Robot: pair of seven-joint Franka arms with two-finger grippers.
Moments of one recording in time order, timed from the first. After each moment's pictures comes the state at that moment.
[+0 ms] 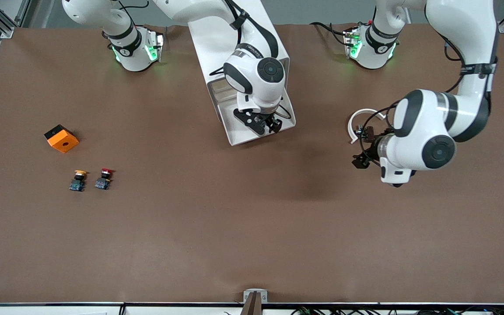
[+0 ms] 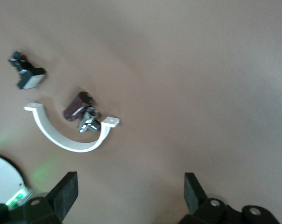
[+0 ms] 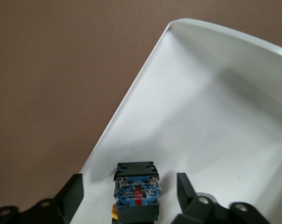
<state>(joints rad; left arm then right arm) -0.32 0.36 0.06 -1.79 -0.17 1.80 -0.93 0.99 0.64 -0.05 -1.55 0.06 2.11 1.61</state>
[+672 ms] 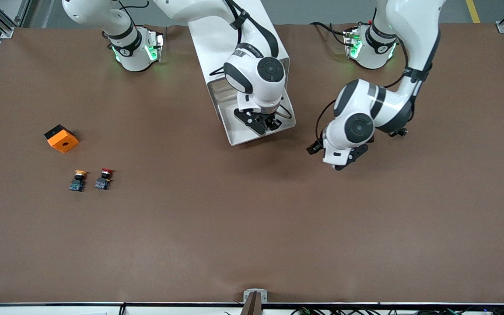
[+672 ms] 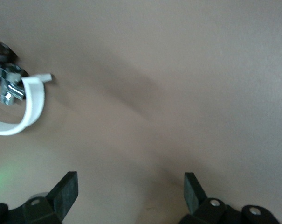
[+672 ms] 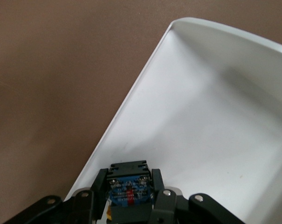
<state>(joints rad) -0.42 0.38 -0.09 -1.96 -0.16 2.07 -1.05 0.99 0.64 -0.05 -1.55 0.06 2.11 1.61</state>
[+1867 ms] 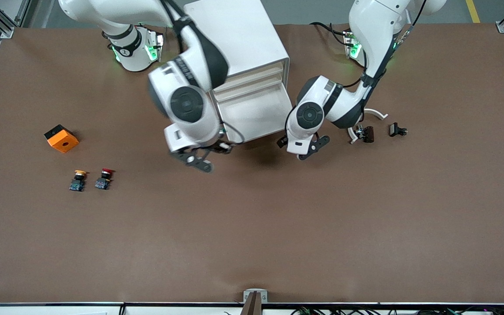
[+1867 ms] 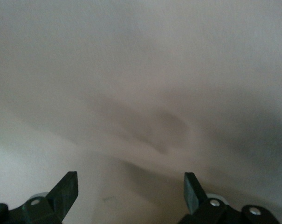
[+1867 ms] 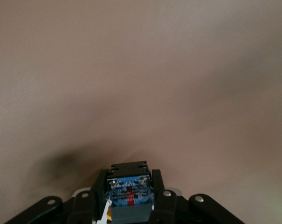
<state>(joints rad) -0.60 0.48 -0.11 -1.97 -0.16 2.23 -1.19 0.61 0.49 -0.08 -1.41 0.12 1.76 0.88</state>
